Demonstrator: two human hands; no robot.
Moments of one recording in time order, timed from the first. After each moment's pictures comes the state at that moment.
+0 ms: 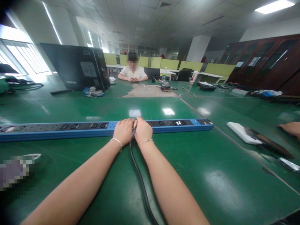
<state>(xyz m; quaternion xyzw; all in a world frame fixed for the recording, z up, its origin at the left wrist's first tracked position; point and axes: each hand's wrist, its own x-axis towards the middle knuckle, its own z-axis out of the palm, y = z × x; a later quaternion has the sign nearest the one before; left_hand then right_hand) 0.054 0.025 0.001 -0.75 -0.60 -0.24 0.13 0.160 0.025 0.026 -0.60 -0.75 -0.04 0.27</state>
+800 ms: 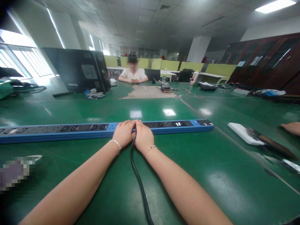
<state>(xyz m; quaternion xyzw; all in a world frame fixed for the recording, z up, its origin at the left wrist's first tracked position) 0.055 0.022 0.002 -0.78 -0.58 -0.22 0.11 0.182 0.022 -0.003 -0.49 -0.82 -0.06 0.29</state>
